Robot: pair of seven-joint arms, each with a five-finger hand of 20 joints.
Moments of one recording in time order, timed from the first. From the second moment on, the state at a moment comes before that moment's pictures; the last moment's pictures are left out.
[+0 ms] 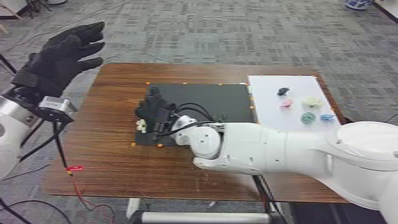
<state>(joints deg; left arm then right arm) 109.8 -37.6 -108.8 -121.1 42.0 -7.0 -1.7 -24.7 -78.1 -16.5 -73.1 -125.0 22.4 23.5</state>
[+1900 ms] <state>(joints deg) 125.6 -48.2 -117.9 -125.9 42.3 -4.5 -0.8 -88.2 -28.6 59.1 -101.1 -128.2 12.9 40.1</state>
